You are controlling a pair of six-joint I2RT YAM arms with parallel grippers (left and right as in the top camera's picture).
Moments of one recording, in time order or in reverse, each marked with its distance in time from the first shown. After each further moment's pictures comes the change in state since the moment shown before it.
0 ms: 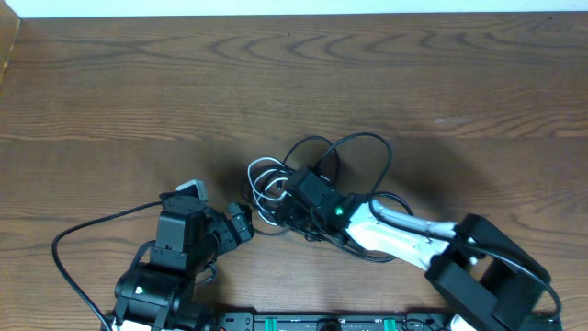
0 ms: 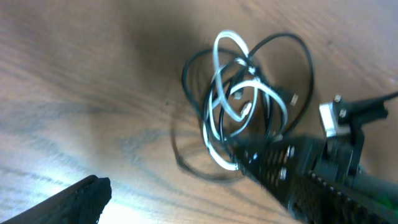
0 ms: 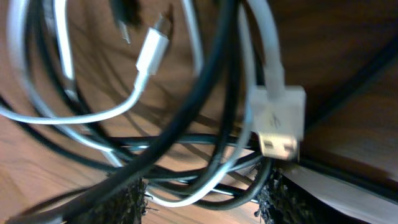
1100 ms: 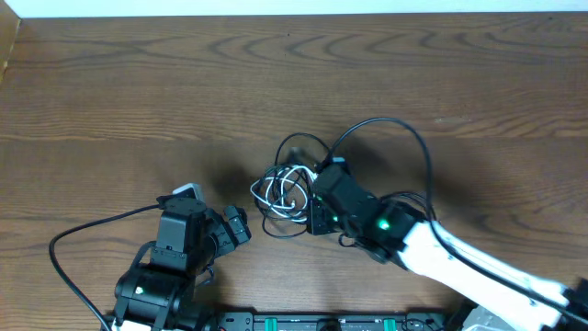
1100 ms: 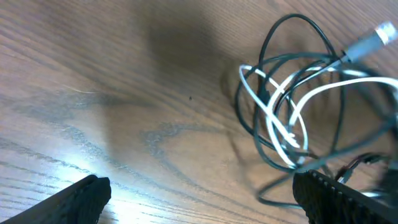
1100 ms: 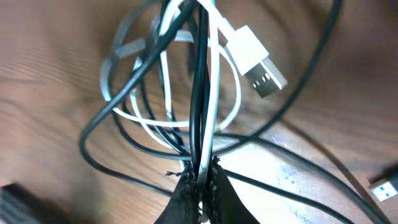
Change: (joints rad) left arm 0.000 0.000 0.000 -0.036 -0.056 0.000; right arm -0.017 -0.419 -0.045 -0.238 0.176 -0.513
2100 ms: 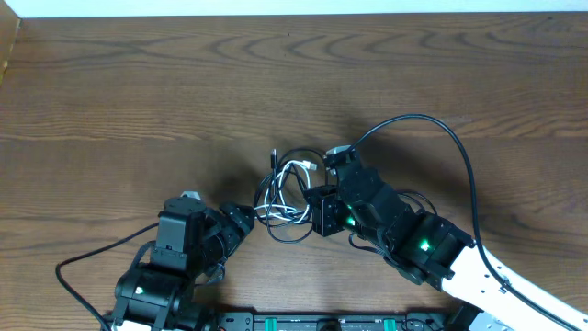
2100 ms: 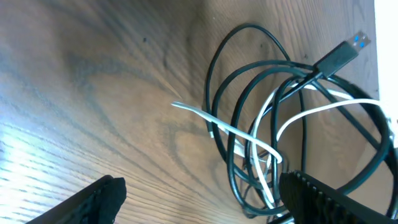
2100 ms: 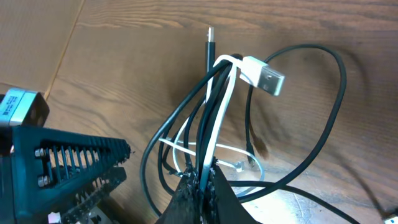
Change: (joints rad) left arm 0.000 0.000 0.000 0.020 0.216 -0.473; right arm 0.000 -0.205 -0.001 0.055 -0.021 -0.068
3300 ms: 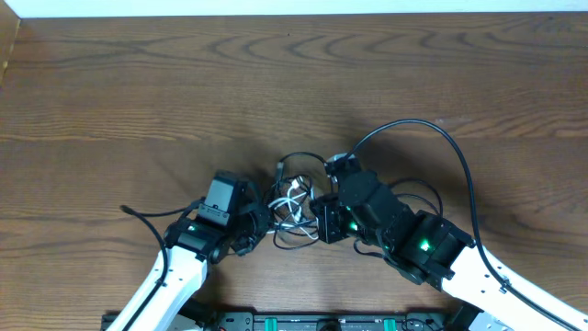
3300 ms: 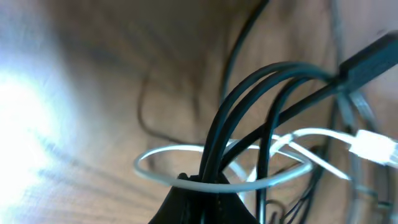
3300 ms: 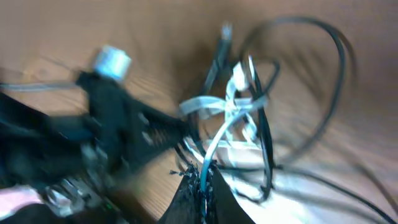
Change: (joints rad) left arm -0.111 0.439 -0.075 0.381 0.060 -0.104; right arm 0.000 0.000 0.000 -0.128 -0.038 -0.001
